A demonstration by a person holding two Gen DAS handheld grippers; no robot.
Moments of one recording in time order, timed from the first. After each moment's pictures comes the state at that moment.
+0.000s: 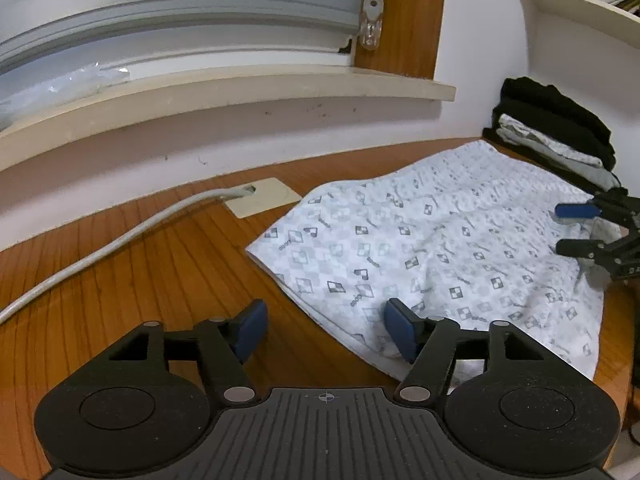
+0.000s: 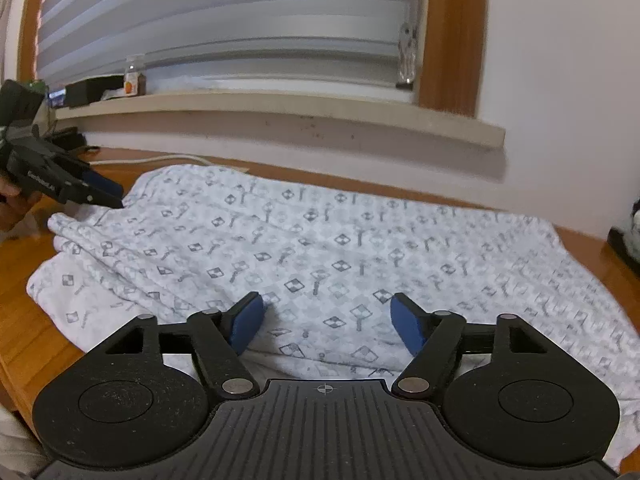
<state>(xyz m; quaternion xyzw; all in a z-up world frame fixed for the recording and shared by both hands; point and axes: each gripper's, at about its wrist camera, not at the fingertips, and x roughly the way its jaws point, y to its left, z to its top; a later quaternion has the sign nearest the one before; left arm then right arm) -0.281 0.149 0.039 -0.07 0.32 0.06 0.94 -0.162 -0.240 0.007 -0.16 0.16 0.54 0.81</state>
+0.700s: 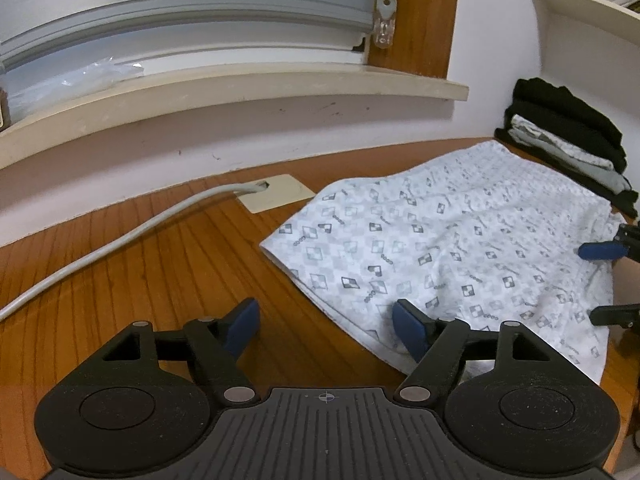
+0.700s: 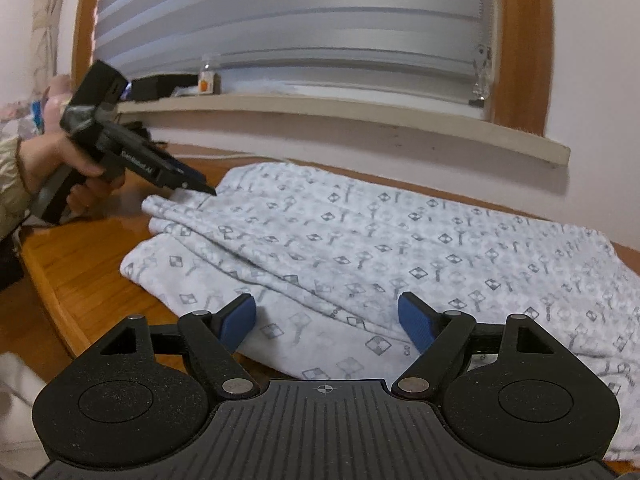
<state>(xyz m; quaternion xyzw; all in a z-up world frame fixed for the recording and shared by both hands) -0.280 0.148 0.037 -0.06 0.32 0.08 0.94 -0.220 -0.240 0.002 -0.17 0.16 0.61 0.76</state>
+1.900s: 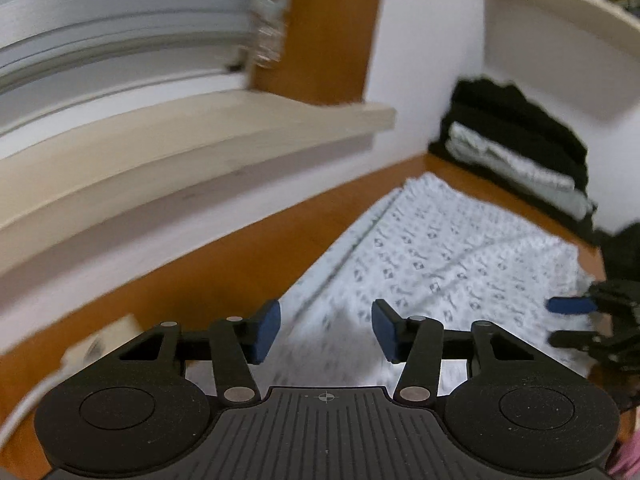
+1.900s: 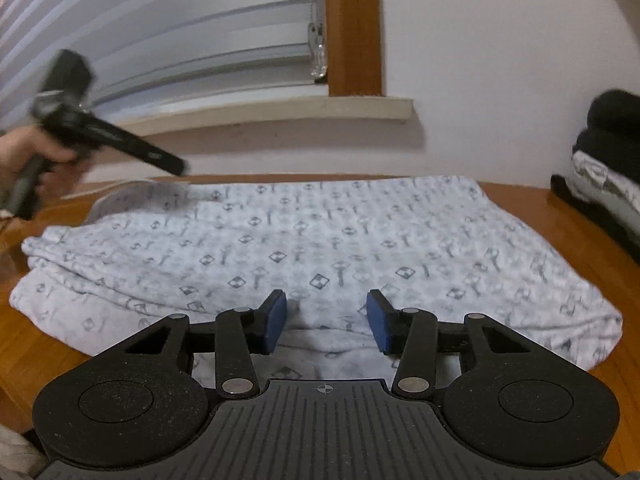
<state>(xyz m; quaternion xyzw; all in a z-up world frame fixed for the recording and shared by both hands) -0.087 0.106 0.057 -0.04 0.36 -0.05 0.93 -0.133 -0.299 -0.016 -0.08 0.20 0.50 0.84</state>
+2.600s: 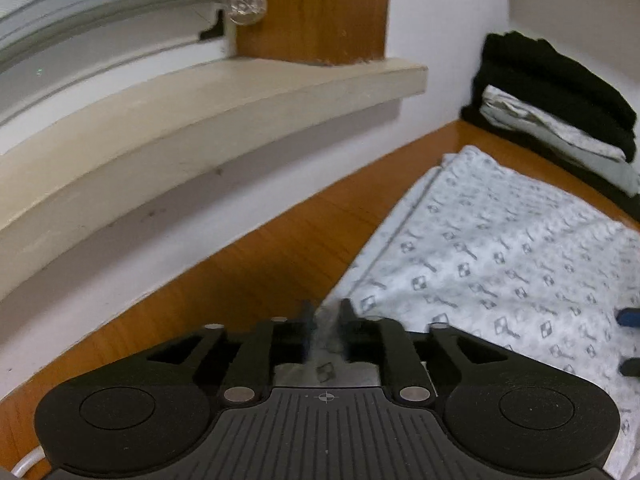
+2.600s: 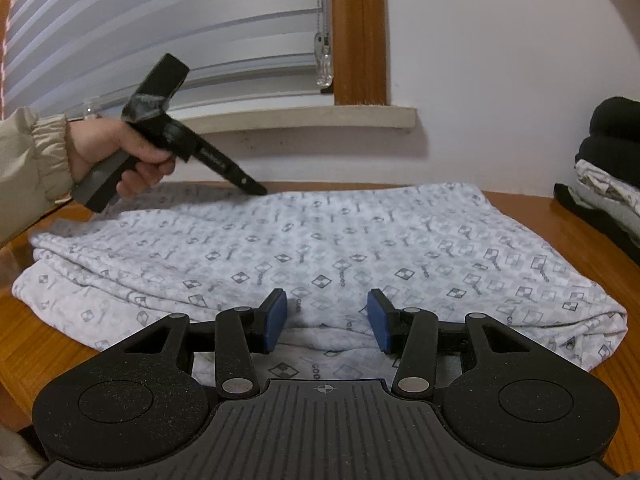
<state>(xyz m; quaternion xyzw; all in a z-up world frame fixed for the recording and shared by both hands) -0.034 0.096 0.034 -0.01 0.37 -0.02 0.93 -0.138 -0.302 -0.020 -0.09 0.18 0.51 0.84</state>
